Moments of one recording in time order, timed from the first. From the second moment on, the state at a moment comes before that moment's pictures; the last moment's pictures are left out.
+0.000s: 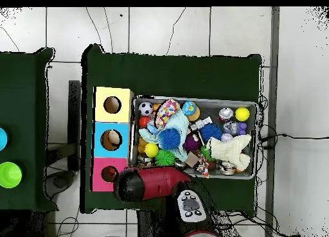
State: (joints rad) arm -0.17 -0.67 0.10 2.02 -0.23 0.32 1.94
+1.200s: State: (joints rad) arm -0.10 -0.46 0.01 1.71 -0.23 0.25 1.94
